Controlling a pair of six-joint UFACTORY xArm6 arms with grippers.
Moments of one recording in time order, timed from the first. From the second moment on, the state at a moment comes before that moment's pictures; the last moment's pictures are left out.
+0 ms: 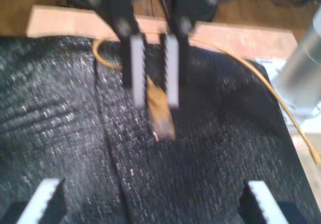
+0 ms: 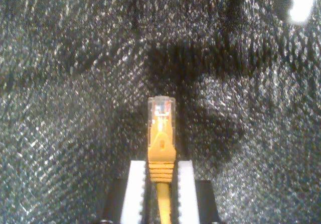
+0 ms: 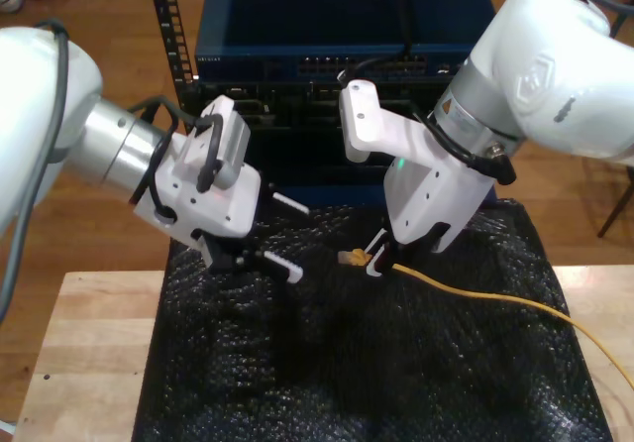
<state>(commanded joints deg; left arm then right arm) 4.5 -13.5 -49.8 -57.4 86.9 -251.4 21.0 -15.3 -55.8 28.0 70.8 -79.3</state>
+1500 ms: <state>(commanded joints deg) 5.1 -11.8 -49.3 -61.6 90.3 -246.2 19.1 -15.1 -57.9 34.0 72.1 -79.1</state>
